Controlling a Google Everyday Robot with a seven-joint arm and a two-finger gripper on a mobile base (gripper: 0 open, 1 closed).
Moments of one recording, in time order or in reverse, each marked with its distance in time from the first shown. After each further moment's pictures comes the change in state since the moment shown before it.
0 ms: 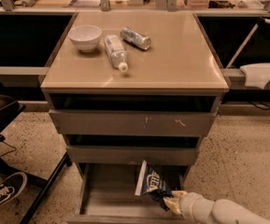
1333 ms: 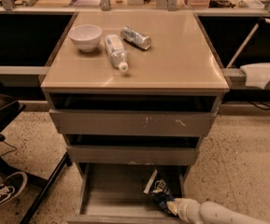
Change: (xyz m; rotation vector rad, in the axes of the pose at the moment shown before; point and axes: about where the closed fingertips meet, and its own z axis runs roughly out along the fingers) arm 0.133 -0.080 0.114 0.116 0.118 0.244
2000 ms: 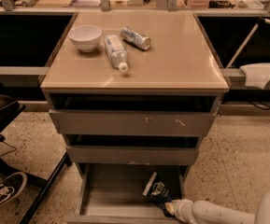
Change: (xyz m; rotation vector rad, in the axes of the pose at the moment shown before) arm 0.032 -0.026 0.047 0.063 0.073 0.039
